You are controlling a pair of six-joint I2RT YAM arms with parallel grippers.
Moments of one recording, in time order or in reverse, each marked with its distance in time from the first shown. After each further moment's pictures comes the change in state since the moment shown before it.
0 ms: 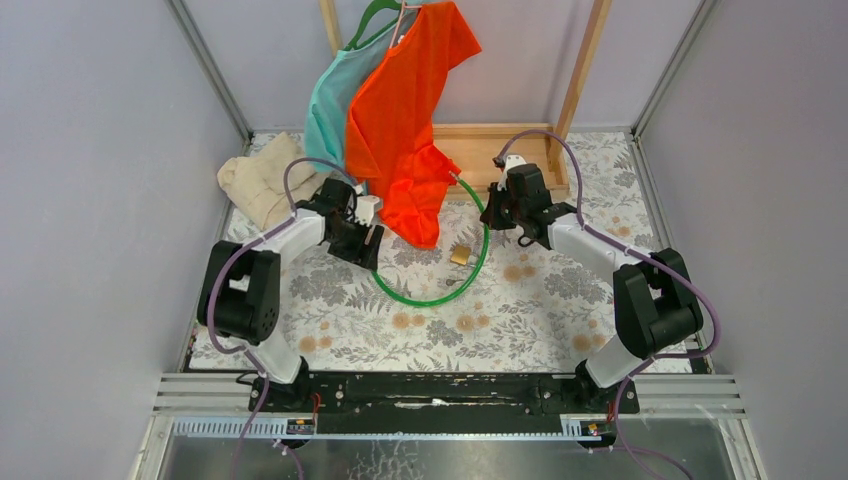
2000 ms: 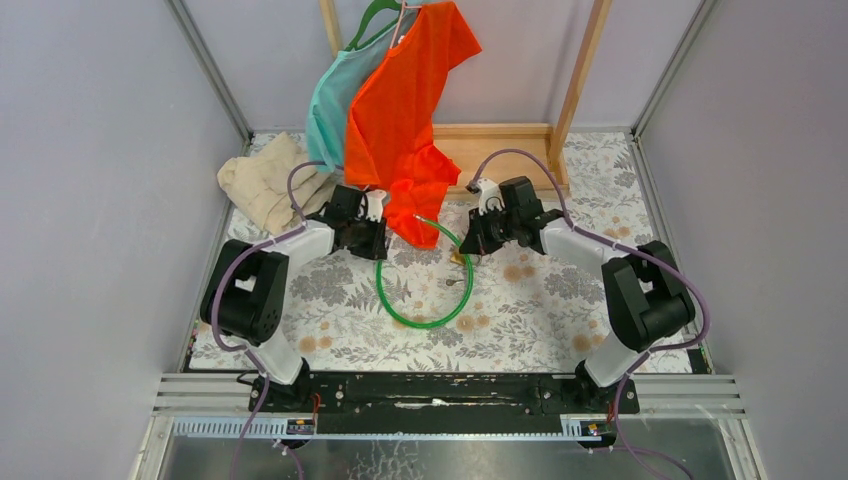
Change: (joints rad) left arm -0.074 0.031 -0.096 0.344 -0.009 -0.202; right arm 0.021 0.044 -0.050 -0.019 -0.439 -0.190
